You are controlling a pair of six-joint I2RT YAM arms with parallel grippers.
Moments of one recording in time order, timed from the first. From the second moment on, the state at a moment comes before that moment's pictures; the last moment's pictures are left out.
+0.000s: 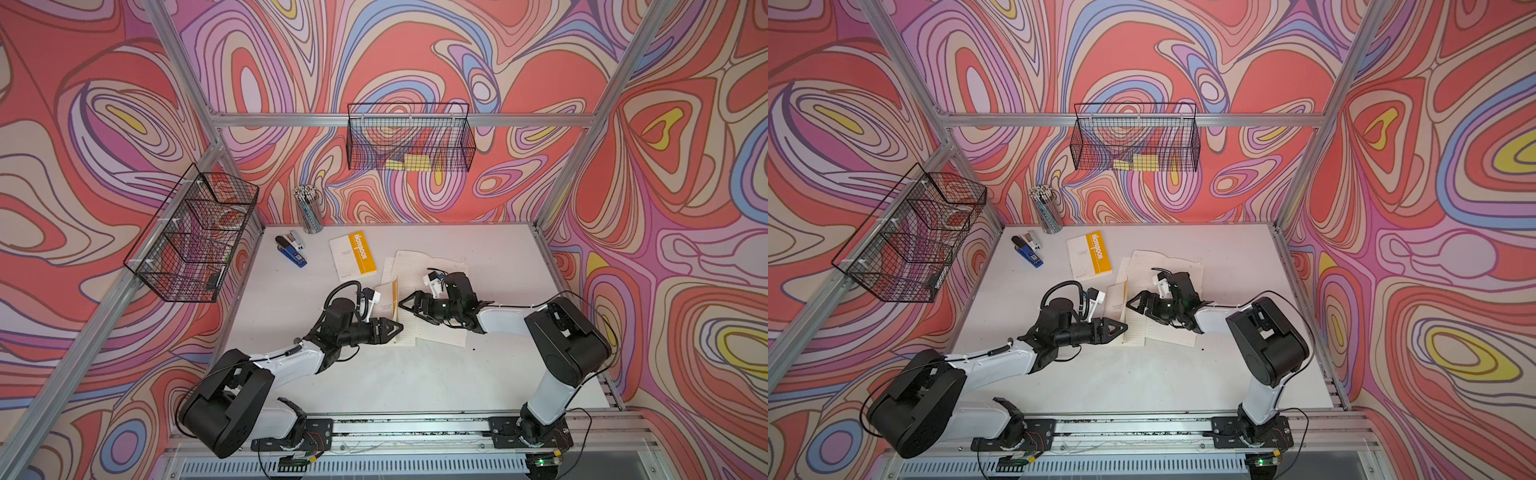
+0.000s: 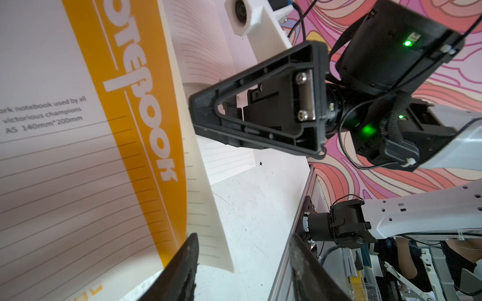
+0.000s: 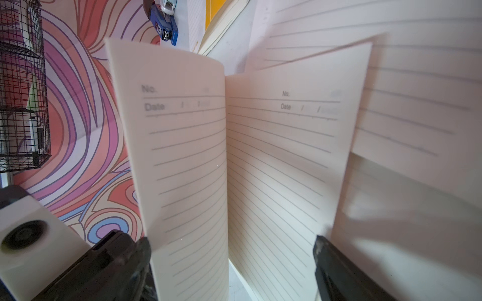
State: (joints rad) left arm -0.54 1.37 0.43 0.49 0.65 -0.75; right arm 0.50 1.75 0.81 0.31 -0.62 0.82
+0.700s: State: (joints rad) left arm -0.54 1.50 0.43 0.65 0.68 -0.79; right arm 0.50 1.69 0.96 0.26 -0.61 0.83
